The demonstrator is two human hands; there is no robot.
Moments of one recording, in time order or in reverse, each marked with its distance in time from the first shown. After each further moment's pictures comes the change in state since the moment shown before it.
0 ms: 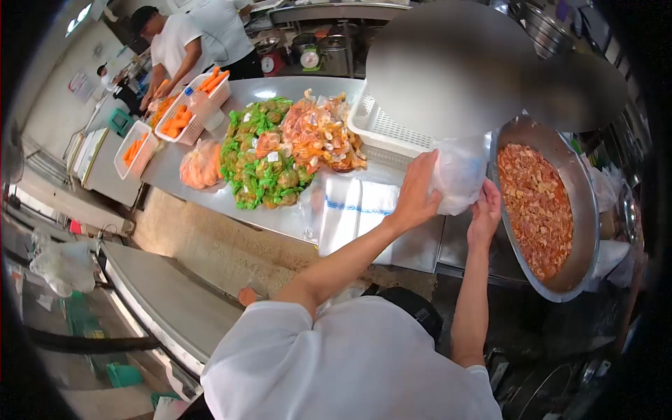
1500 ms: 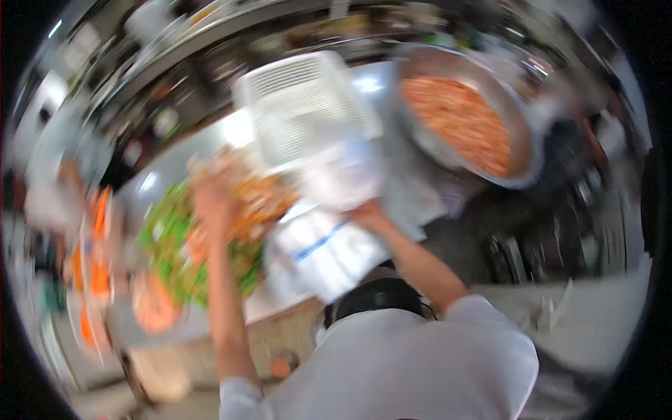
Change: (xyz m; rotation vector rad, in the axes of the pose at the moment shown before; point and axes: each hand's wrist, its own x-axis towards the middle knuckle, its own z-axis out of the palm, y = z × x) left_hand 0.089 -0.254 -0.249 0.735 -0.347 -0.226; right_hand -0.047 0.150 0.113 -0.548 -0.207 0.004
